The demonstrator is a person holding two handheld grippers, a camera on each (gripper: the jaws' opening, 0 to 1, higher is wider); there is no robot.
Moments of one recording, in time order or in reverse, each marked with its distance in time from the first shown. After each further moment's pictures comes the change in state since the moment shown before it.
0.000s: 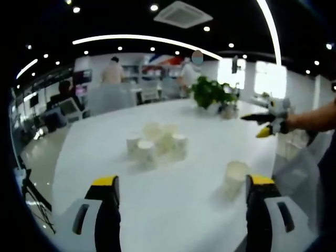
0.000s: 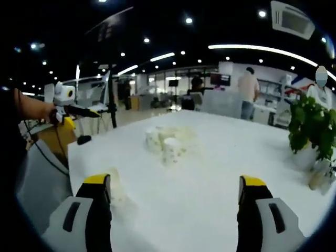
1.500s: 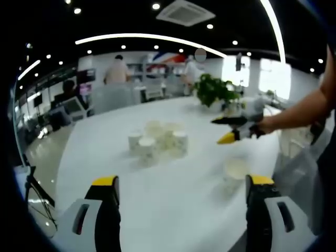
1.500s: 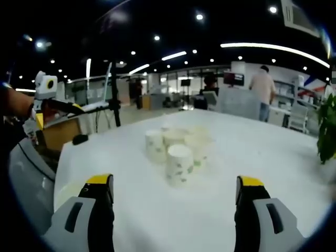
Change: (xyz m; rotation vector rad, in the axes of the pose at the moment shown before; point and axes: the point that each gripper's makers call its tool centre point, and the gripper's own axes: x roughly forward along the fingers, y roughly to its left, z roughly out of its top) left arm -0.007 -0.011 -0.004 0.000 0.023 0.042; right arm 0.119 0.009 0.007 -0.018 -0.010 0.112
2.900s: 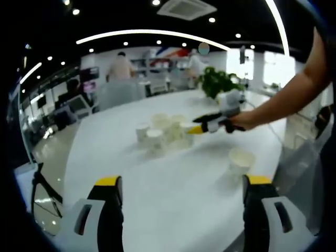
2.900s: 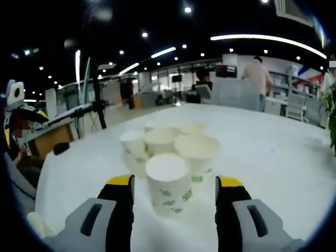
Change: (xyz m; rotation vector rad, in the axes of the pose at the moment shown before) left arm -0.014 0.007 -0.014 0.019 0.050 0.053; right arm 0.094 -0.018 -0.005 0.072 0.030 -0.044
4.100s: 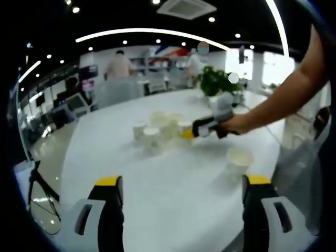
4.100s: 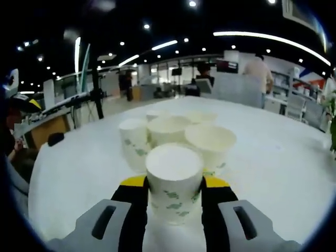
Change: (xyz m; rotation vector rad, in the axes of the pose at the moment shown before) left arm 0.006 -0.002 -0.002 -0.010 0.005 -0.015; right arm 0.018 0.007 -0.014 -0.040 0.057 -0.027
